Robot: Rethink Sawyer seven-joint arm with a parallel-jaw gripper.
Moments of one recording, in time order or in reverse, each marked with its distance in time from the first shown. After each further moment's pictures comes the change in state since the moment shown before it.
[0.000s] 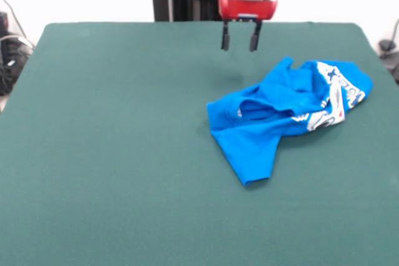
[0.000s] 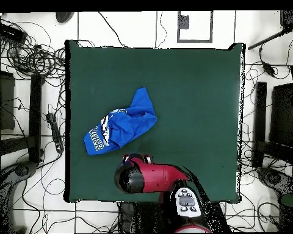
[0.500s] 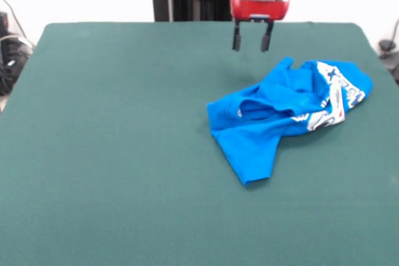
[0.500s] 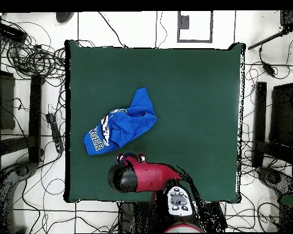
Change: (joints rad) arm 0.041 0.003 0.000 0.000 0.051 0.000 0.000
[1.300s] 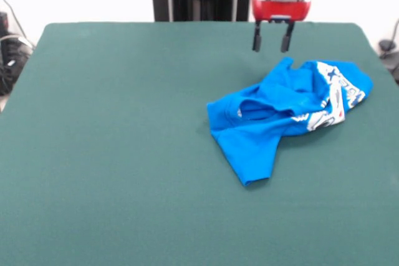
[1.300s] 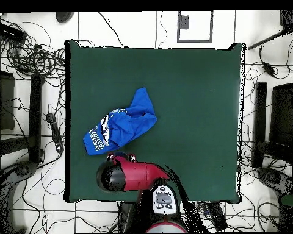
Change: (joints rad) arm 0.073 0.008 0.000 0.000 0.085 -0.001 0.000
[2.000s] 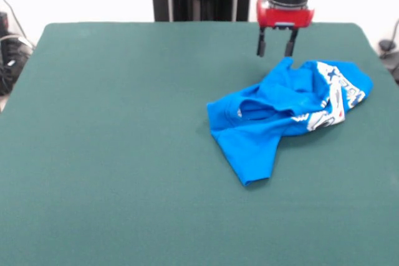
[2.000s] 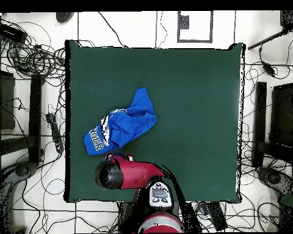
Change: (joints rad) arm 0.017 0.050 0.000 -0.014 0.040 -0.002 0.000
